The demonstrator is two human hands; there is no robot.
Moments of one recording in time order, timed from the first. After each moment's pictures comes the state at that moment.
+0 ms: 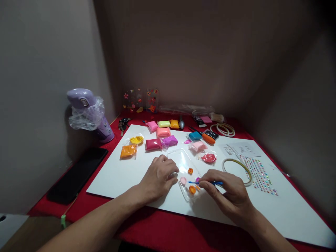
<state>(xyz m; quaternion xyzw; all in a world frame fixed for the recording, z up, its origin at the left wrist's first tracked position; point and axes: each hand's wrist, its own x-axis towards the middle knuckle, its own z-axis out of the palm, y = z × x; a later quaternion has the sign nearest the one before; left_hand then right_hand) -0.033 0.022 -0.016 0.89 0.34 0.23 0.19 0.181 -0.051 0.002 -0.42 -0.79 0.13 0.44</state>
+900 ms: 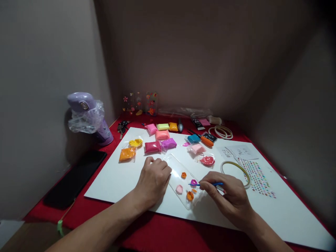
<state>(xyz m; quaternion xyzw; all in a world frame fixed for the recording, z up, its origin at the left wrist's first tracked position) -0.038 0.017 -0.011 0.91 0.37 0.18 -0.02 0.180 -0.049 0.005 -0.43 -0.77 0.11 0.46</state>
